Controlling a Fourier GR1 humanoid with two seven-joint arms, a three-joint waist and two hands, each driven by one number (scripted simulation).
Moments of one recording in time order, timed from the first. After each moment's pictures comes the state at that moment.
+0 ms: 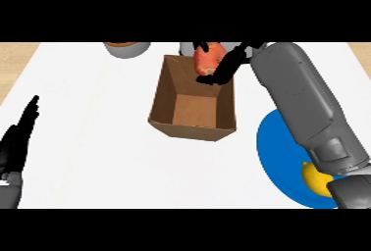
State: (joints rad) left arm -0.10 0.44 0.09 -1.32 -0.14 0.16 0.06; right arm -1.17 -0.19 0.08 -0.74 0.48 0.35 -0.47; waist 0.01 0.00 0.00
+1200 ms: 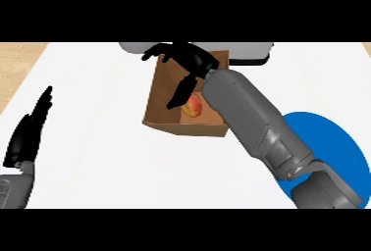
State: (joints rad) left arm -0.17 0.40 0.08 -1.32 -0.18 0.13 0.07; right arm -1.25 -0.01 0.33 -0.42 0.28 0.10 -0.30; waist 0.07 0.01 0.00
